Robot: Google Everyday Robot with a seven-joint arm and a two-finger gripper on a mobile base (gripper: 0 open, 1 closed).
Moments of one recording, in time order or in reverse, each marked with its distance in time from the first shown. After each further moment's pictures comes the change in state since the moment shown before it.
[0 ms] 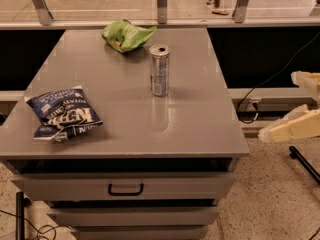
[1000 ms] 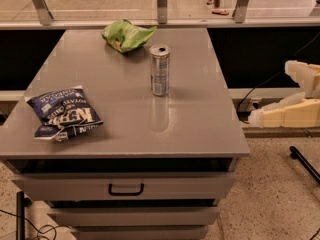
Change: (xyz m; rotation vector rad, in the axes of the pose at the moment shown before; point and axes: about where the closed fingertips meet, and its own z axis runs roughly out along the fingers) arm -0.050 0.015 -0.005 -0.011 -0.274 0.106
